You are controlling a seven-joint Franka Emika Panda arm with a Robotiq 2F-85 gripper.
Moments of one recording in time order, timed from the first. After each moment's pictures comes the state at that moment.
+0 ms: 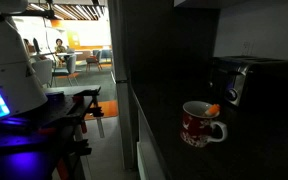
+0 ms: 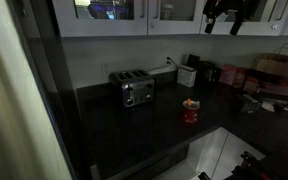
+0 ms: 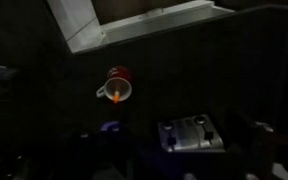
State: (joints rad) arm -0.03 -0.79 -0.01 -2.49 0.02 1.91 0.09
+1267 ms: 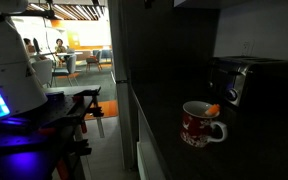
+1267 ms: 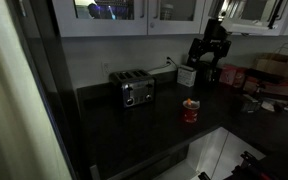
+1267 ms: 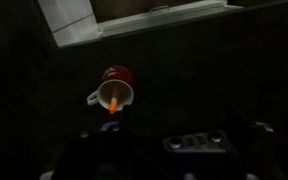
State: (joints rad) arm -0.03 -0.49 -0.08 -2.59 0.02 2.28 -0.03
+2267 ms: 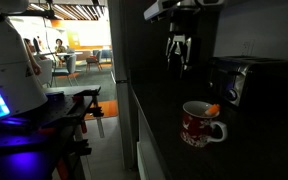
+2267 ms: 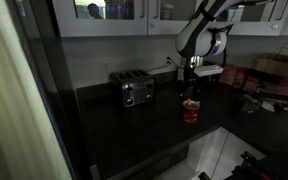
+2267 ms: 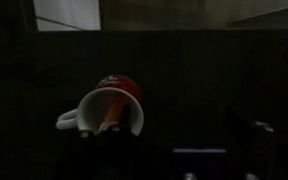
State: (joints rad) arm -0.06 0.21 -0.09 -2.29 0.04 2.43 -0.26
